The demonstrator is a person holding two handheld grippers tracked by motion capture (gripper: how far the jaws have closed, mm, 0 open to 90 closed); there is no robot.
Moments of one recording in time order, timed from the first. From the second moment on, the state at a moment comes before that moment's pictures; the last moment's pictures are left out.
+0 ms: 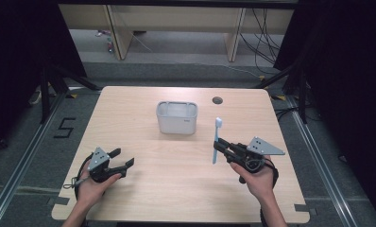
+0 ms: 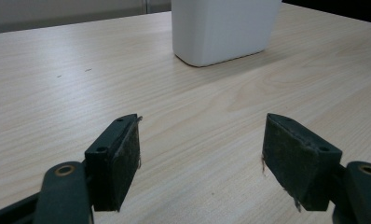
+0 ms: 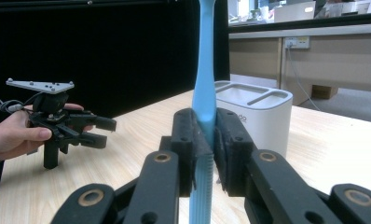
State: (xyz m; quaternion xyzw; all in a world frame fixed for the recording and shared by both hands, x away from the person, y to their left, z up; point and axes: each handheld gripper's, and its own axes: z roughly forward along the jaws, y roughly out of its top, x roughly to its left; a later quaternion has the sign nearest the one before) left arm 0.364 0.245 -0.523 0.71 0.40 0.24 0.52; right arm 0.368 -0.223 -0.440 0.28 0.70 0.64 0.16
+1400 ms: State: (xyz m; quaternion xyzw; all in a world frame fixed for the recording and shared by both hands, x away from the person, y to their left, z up) left arm 0.364 0.245 -0.518 0.69 0.40 0.25 0.54; right arm 0.373 -0.183 -0.438 0.25 0.70 0.65 0.15
